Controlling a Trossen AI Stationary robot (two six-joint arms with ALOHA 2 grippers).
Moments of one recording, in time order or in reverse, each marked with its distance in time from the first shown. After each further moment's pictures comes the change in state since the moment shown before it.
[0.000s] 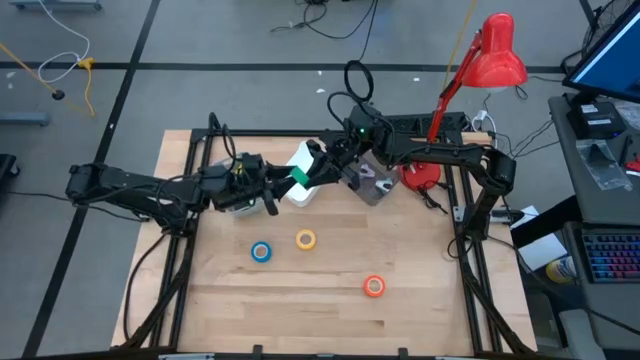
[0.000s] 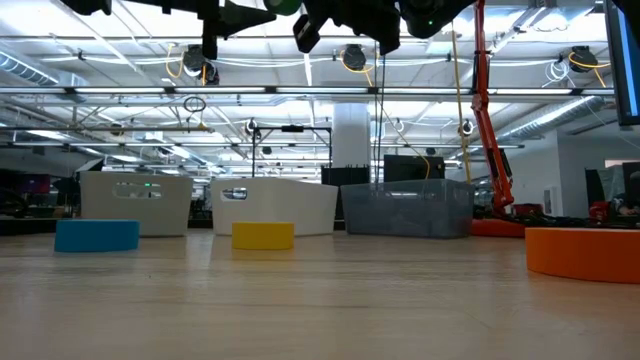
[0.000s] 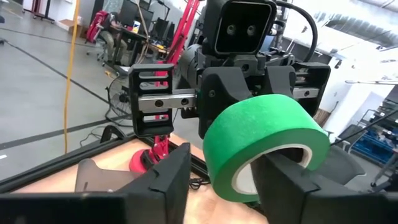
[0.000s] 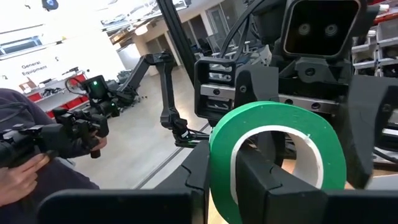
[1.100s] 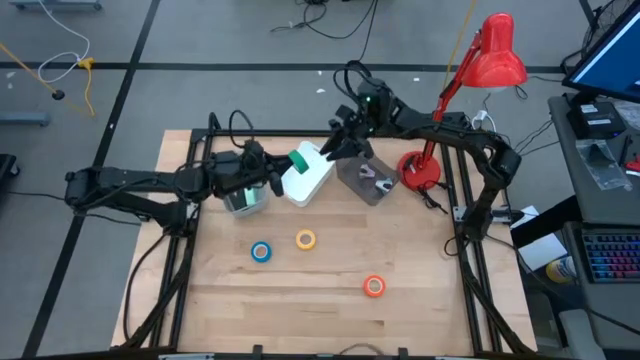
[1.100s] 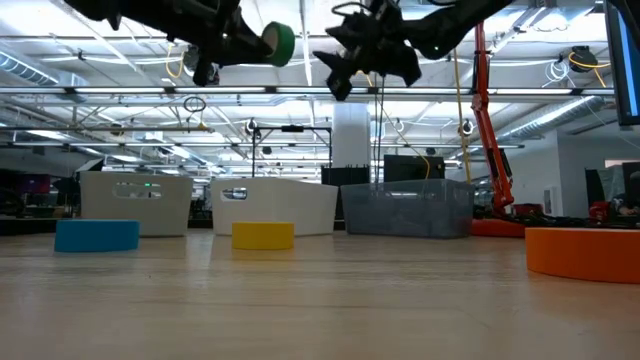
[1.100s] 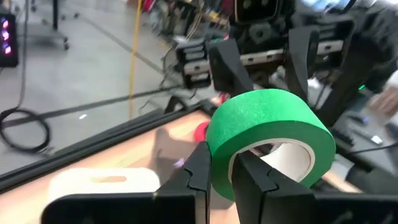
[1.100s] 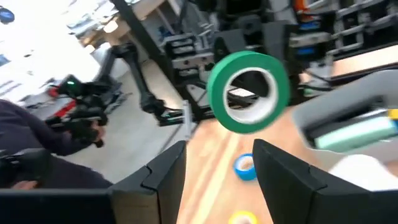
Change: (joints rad) left arm 0.165 -0.003 0.037 -0.268 0.014 -0.048; right arm -0.276 -0.001 0.000 -0.346 -0.171 -0.159
